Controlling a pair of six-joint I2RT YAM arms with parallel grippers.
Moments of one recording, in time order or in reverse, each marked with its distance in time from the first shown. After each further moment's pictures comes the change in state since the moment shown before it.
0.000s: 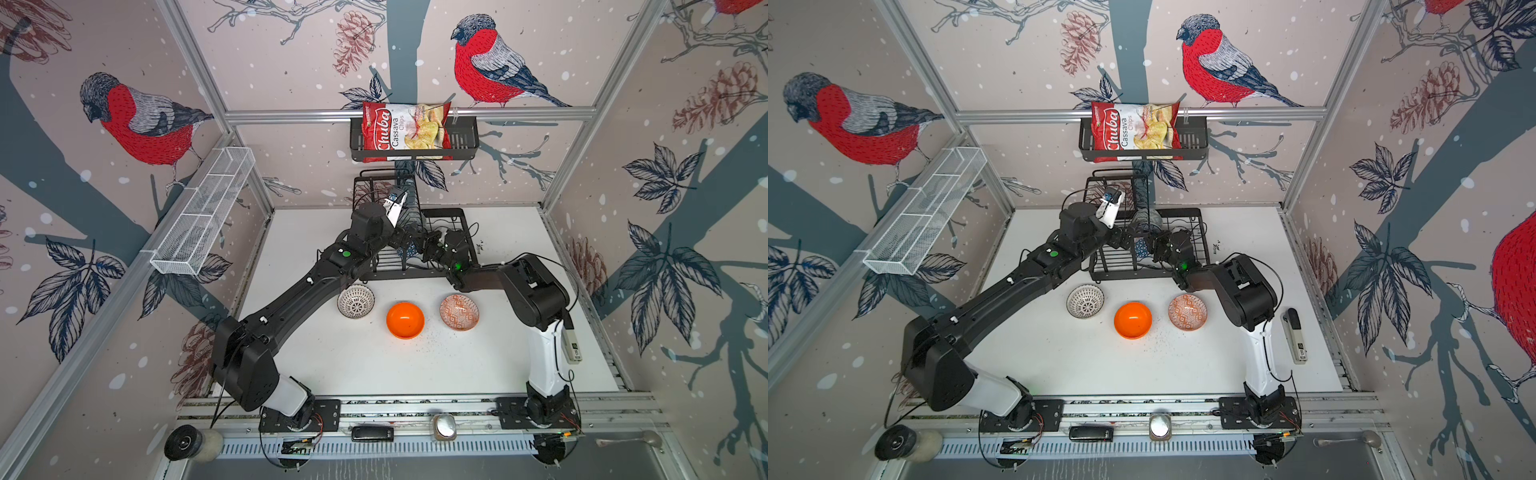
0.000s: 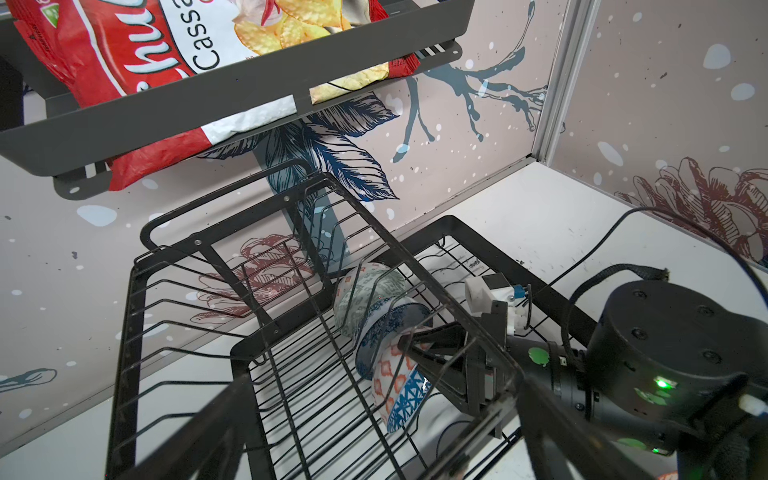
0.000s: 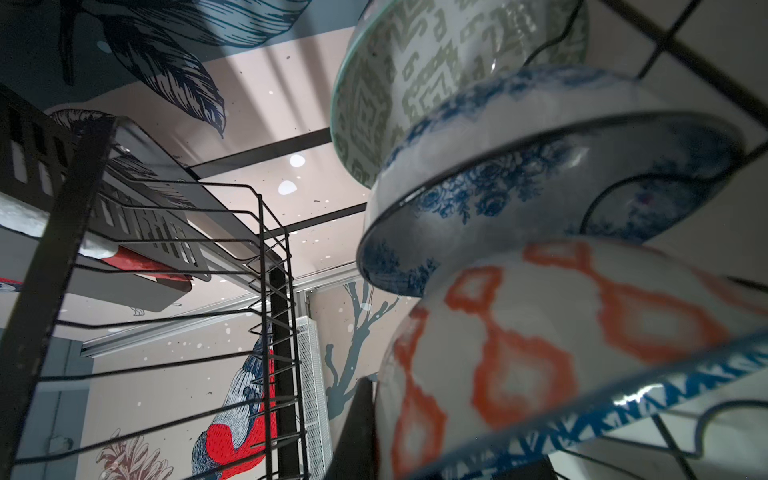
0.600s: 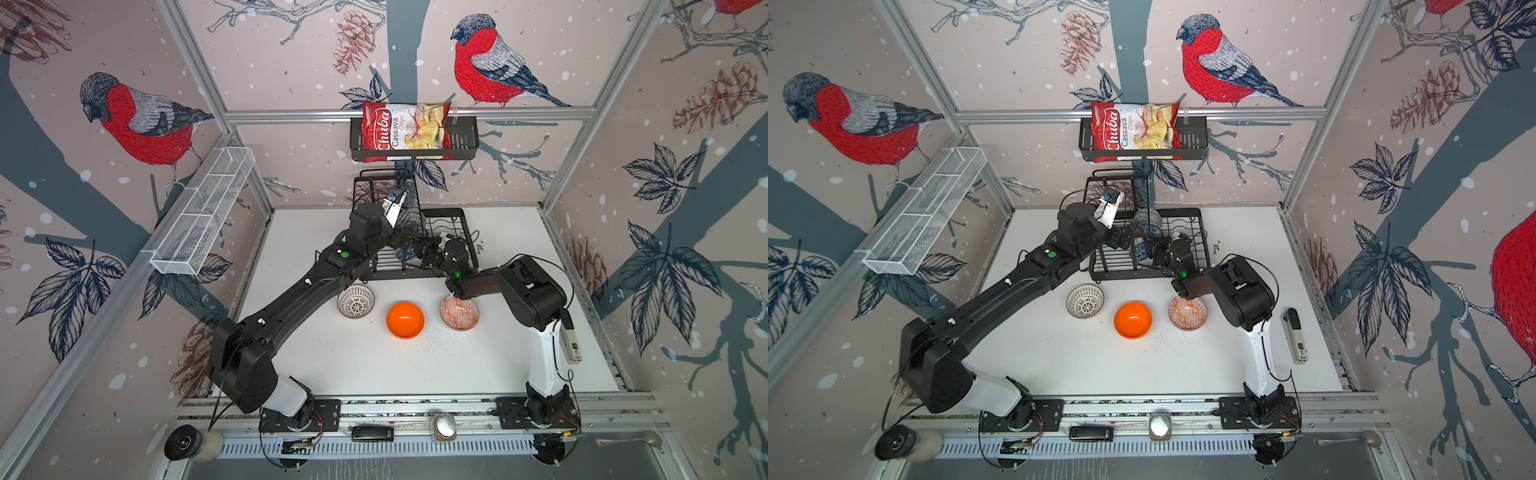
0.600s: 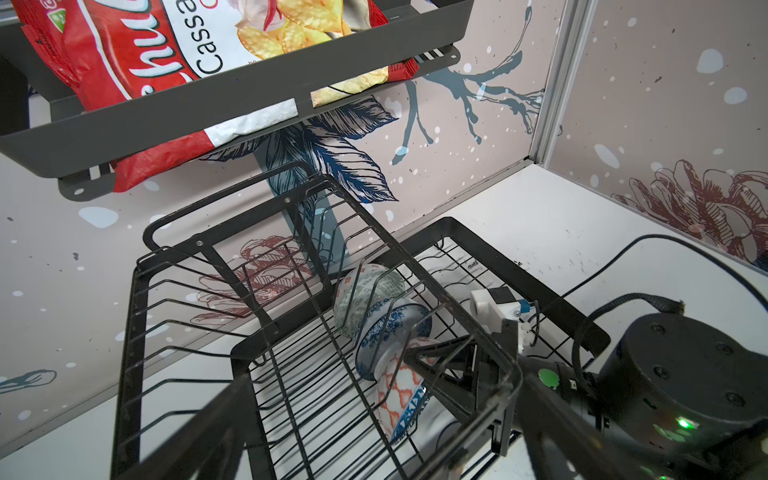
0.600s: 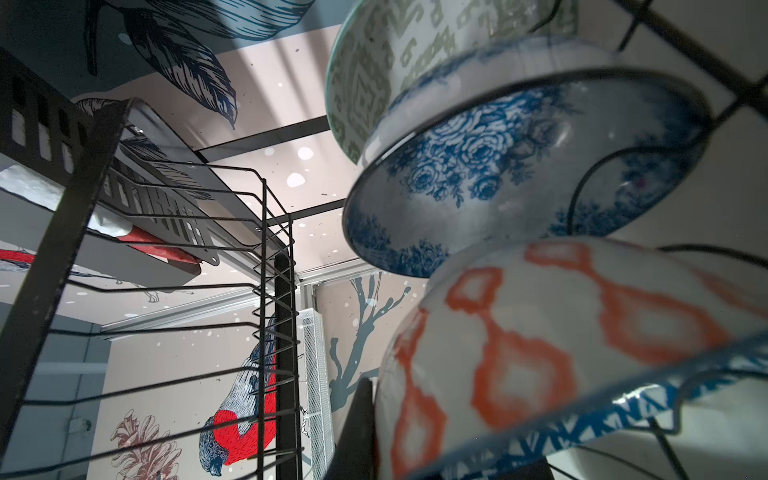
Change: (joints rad) left arm 0.001 -0.015 -0.008 0.002 0.008 -0.001; right arm 0.019 0.008 -0.095 0.144 0.048 0.006
